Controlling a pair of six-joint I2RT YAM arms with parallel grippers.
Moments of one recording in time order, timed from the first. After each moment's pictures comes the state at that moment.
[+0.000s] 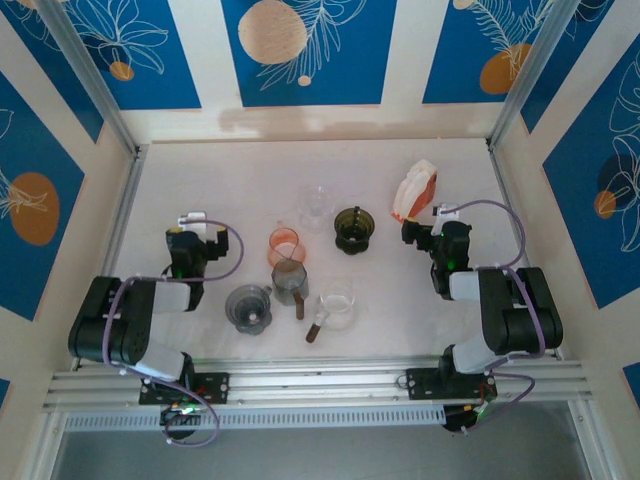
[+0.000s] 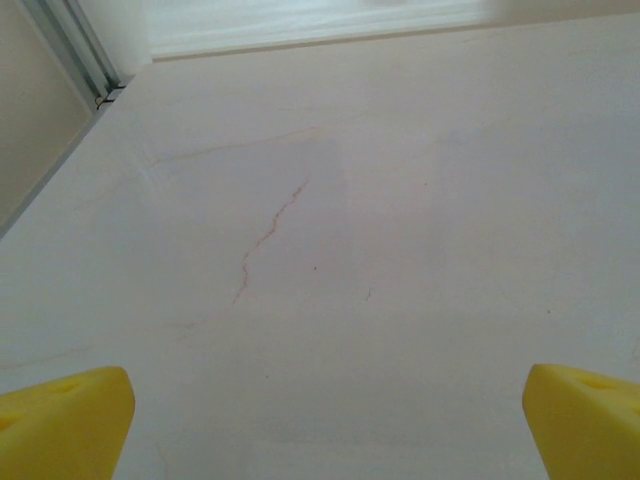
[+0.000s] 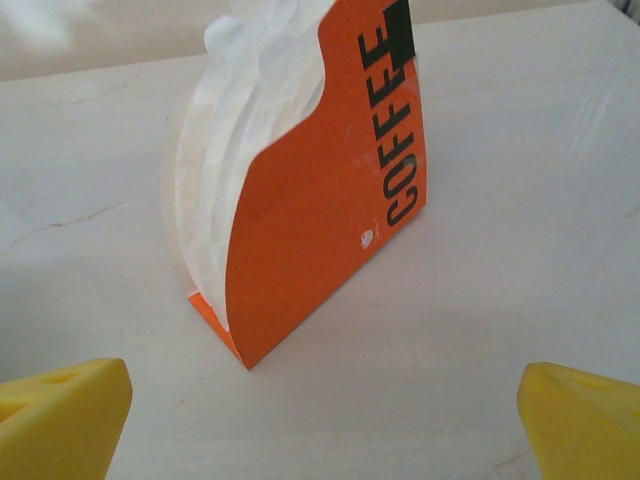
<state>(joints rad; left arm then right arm) -0.10 1.47 0.37 0.75 -0.22 0.03 0.02 1.50 0.39 0.72 0.00 0.12</state>
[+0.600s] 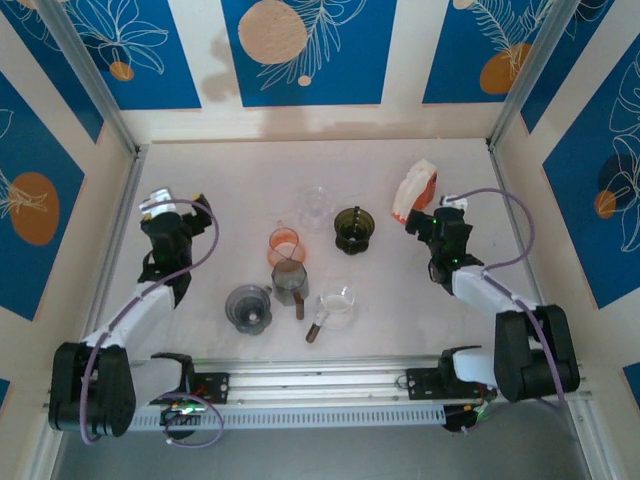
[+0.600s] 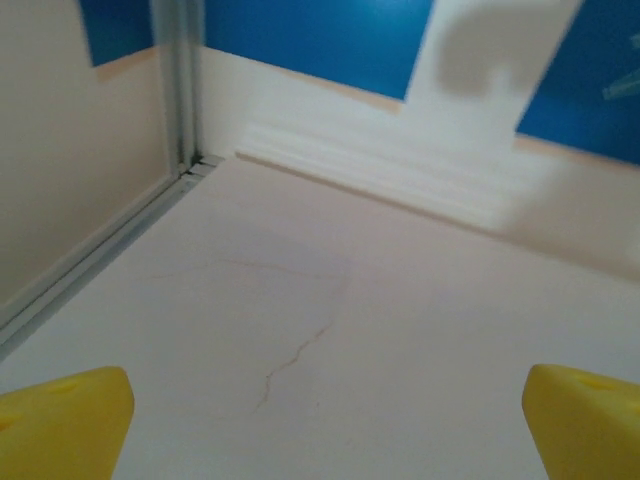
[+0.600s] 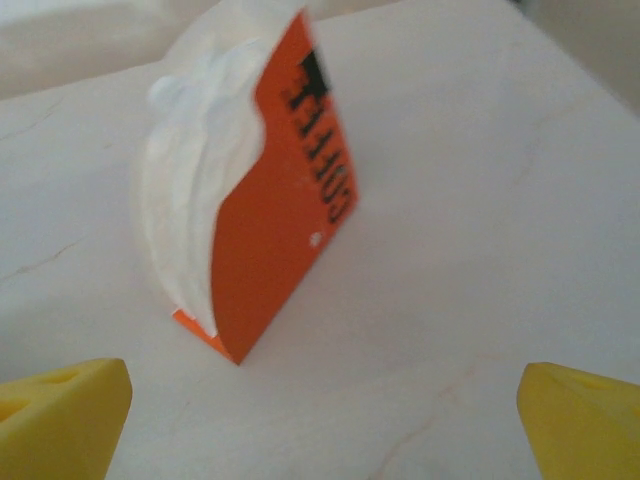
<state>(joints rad) -0.10 1.11 0.54 0.33 -0.37 -0.35 0.13 1.24 0.56 0.15 0.31 0.35</state>
